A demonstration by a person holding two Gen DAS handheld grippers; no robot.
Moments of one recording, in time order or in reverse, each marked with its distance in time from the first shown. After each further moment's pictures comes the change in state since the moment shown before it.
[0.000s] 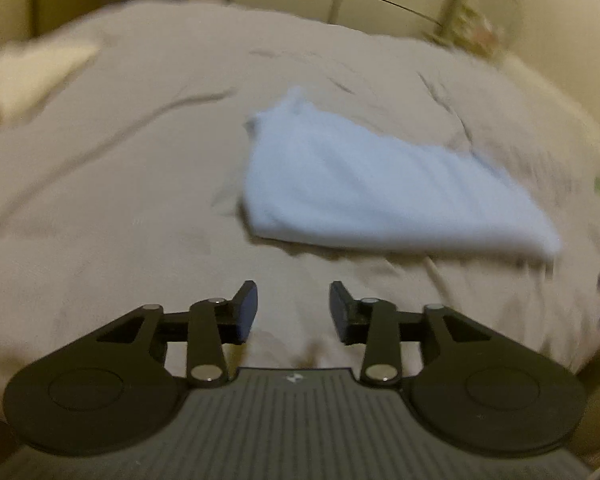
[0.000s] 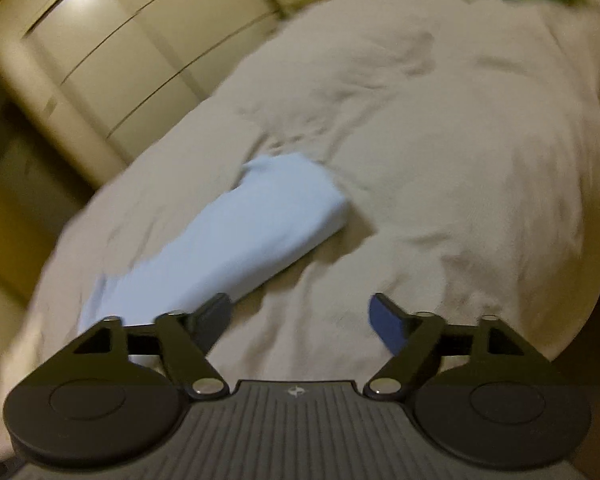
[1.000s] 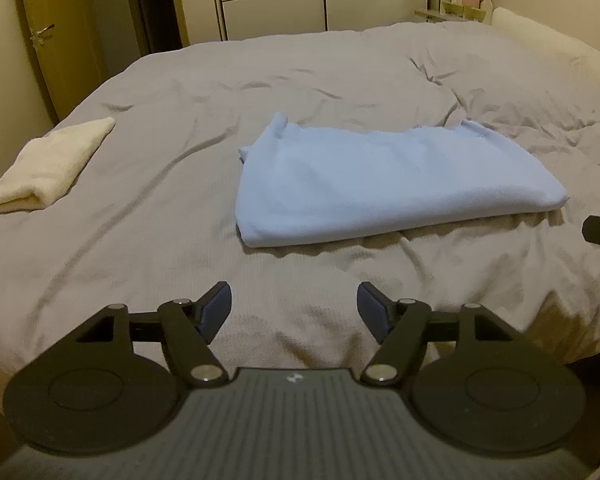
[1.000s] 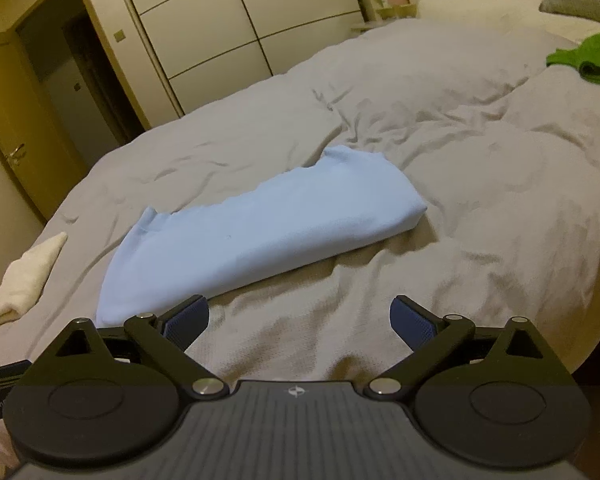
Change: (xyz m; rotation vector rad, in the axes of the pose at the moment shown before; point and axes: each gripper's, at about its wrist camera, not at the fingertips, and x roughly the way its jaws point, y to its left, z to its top) left arm -0.056 -0.062 -0.008 0.149 -0.021 0.164; right arm -0.032 0.056 -0.022 -0.216 0.040 0.055
